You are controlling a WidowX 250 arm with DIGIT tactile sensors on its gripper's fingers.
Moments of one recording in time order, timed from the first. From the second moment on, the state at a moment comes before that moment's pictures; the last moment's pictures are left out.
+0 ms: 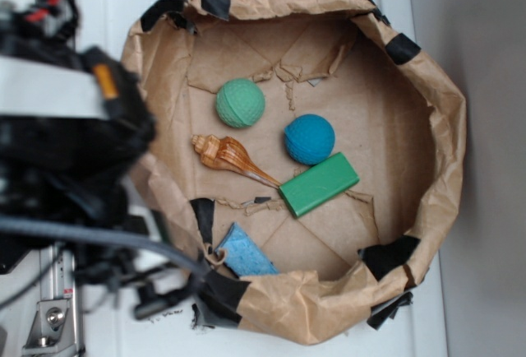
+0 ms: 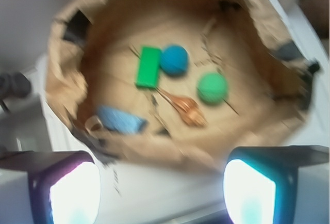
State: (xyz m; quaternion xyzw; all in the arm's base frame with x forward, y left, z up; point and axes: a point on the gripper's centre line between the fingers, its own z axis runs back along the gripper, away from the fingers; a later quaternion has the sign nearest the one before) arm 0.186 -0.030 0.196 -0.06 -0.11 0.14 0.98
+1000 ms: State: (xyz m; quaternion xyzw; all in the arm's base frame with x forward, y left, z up) arm 0.268 -0.020 0.043 -0.03 -0.05 0.24 0.97
